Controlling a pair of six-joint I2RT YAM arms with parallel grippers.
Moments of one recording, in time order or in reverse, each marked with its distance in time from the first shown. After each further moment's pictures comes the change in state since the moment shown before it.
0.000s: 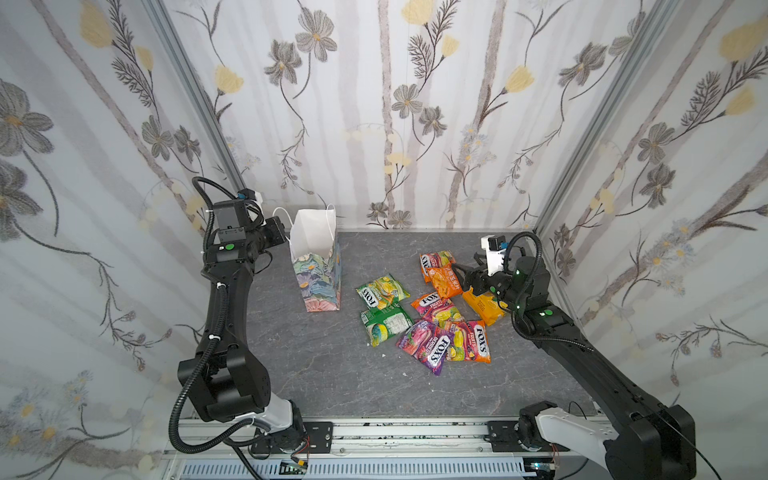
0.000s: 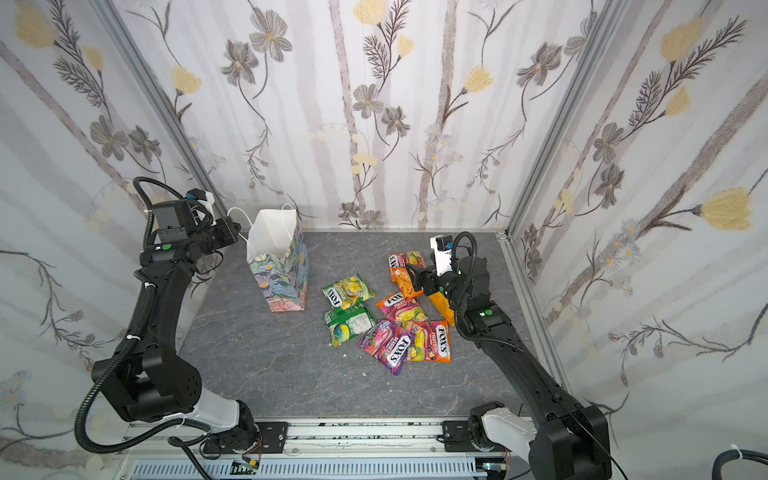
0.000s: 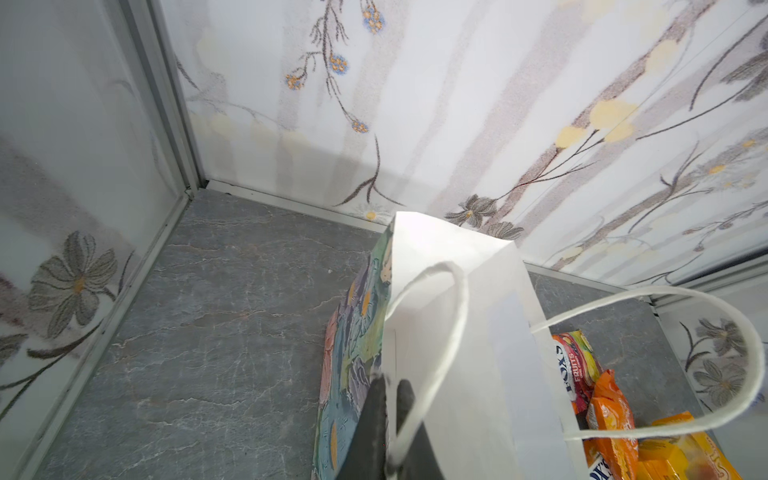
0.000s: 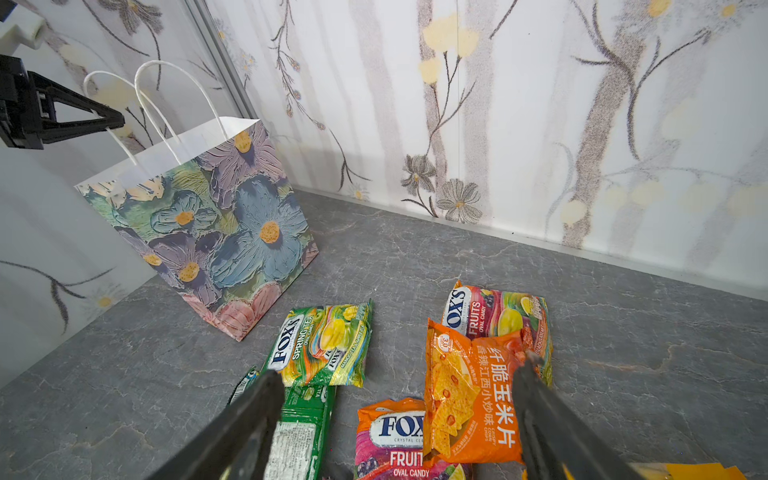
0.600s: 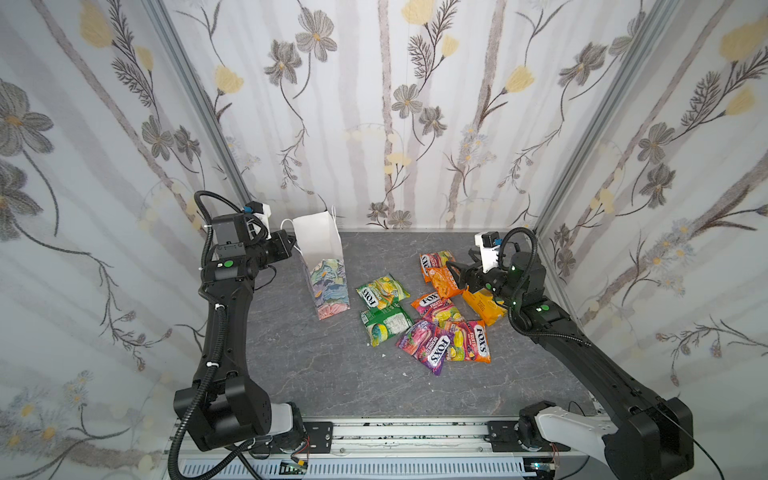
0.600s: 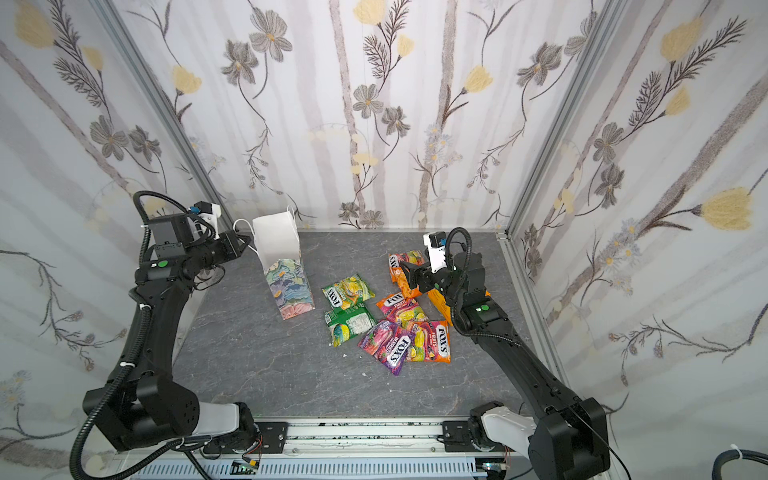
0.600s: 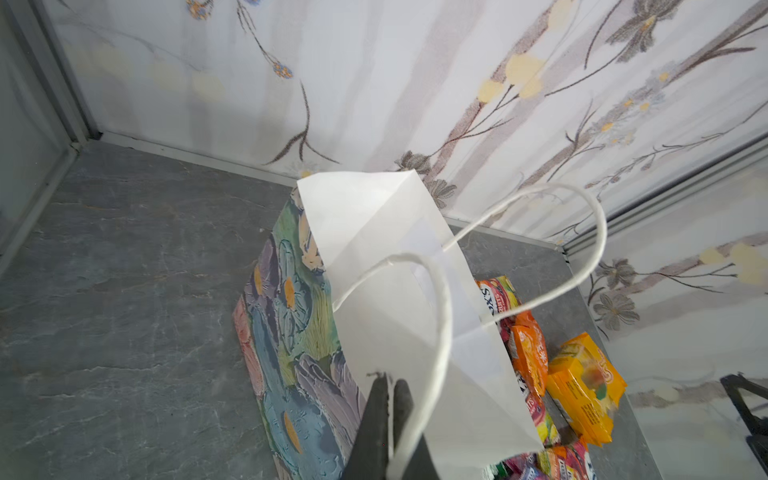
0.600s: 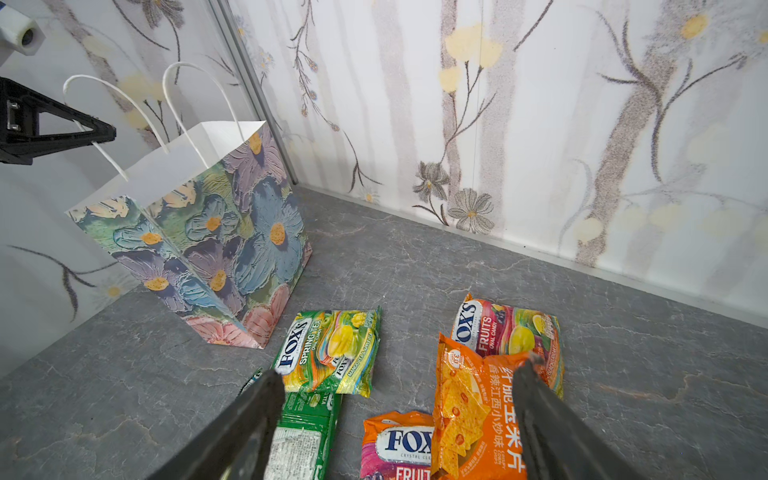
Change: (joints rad) left arm 0.002 -0.170 -0.164 -0.029 0.198 -0.012; right arm 0.045 0.039 0.055 -0.010 -0.001 -0.038
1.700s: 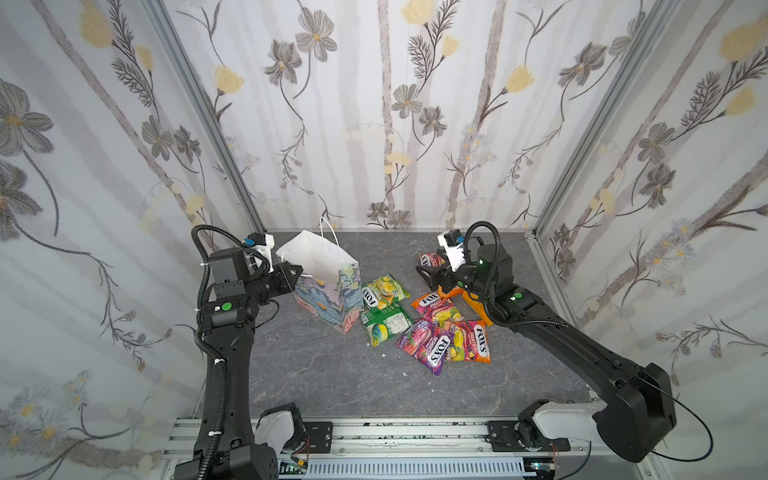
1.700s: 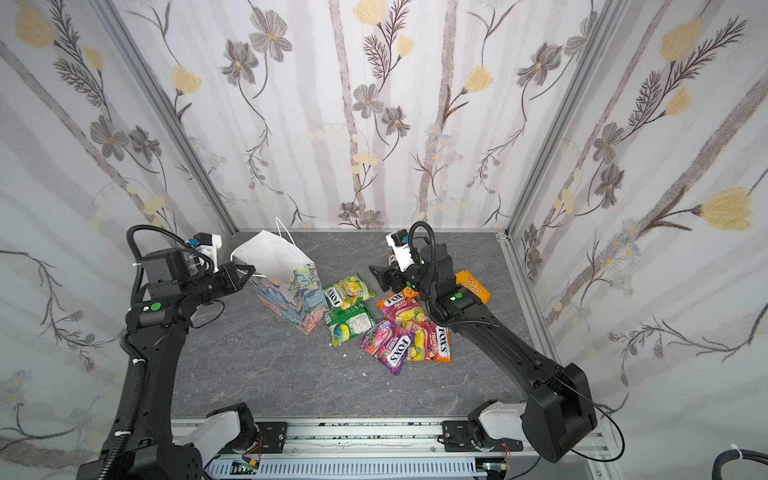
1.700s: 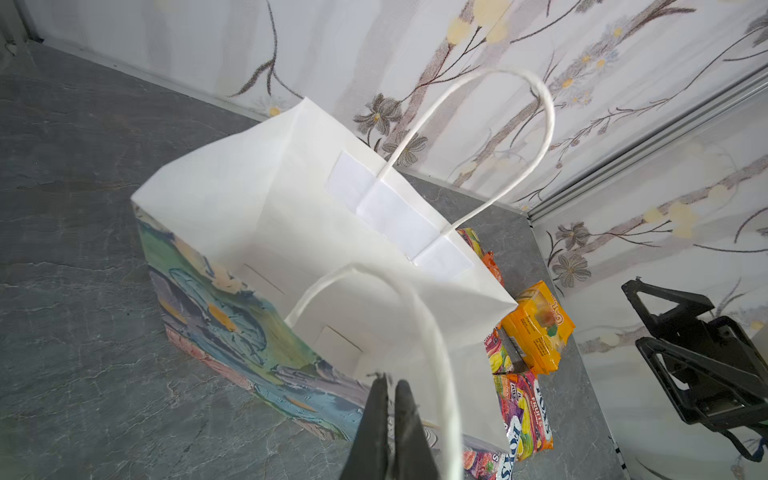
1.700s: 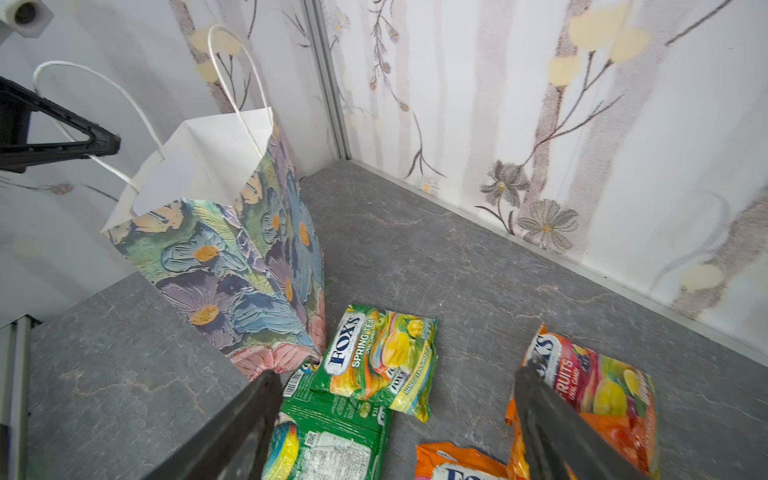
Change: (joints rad) left arm 0.019 -0.290 -0.241 -0.097 0.053 -0.022; right arm 0.220 0.184 0.177 -0.033 0.033 -0.059
